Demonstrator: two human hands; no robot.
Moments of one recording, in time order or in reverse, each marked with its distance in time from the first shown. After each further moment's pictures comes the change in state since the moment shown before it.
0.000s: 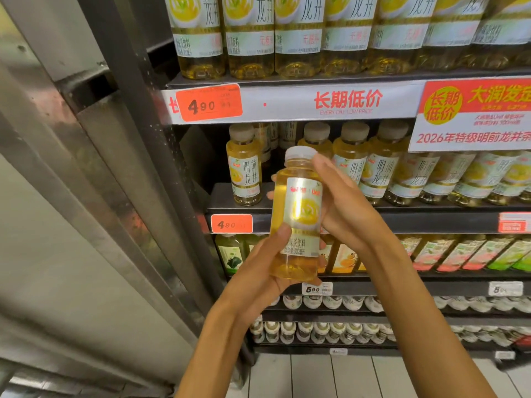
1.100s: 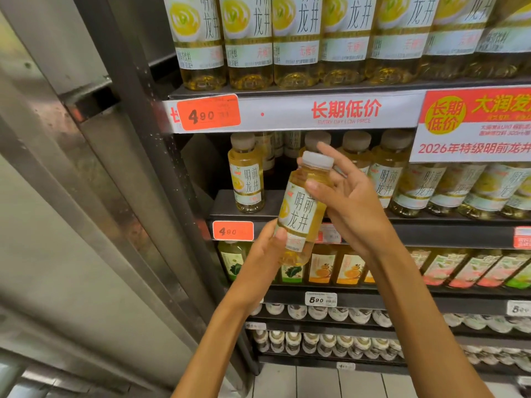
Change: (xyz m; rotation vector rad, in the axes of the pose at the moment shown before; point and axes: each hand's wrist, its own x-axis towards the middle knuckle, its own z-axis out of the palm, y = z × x) left_hand 0.024 -0.014 -0.014 0.491 0.180 0.151; right_hand 0.004 -0.004 -0.023 -0.106 -0.068 -0.190
